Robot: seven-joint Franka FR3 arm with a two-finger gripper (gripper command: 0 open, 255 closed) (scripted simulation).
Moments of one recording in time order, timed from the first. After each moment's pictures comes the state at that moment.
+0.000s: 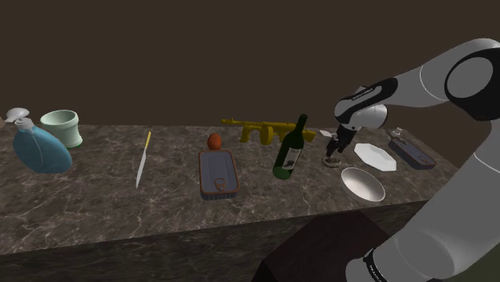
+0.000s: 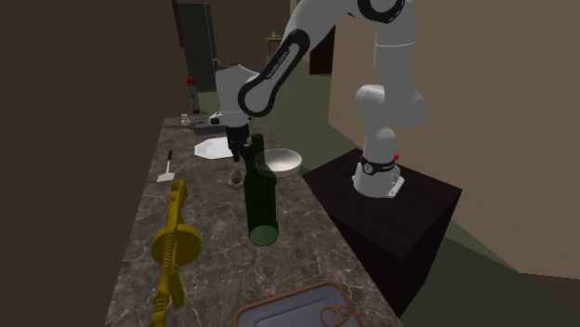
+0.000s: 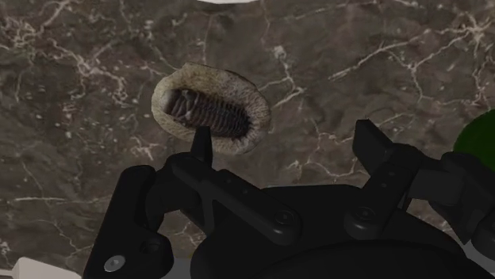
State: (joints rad) arm -0.18 0.13 -0.48 -2.35 0.10 2.41 -0.64
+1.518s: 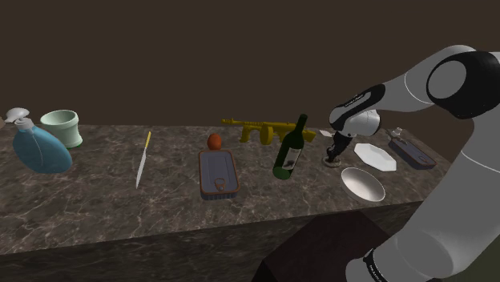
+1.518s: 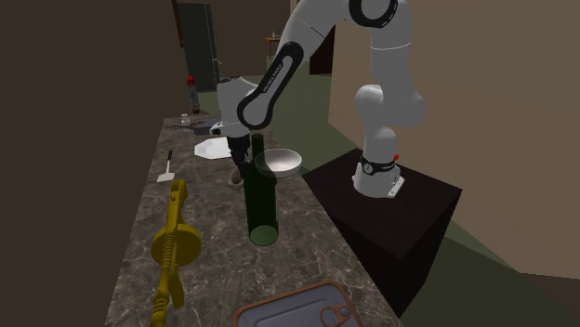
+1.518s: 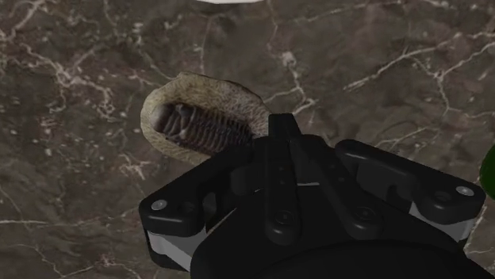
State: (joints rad) arm -0.20 0.21 -0.45 -2.36 0.17 2.50 -0.69
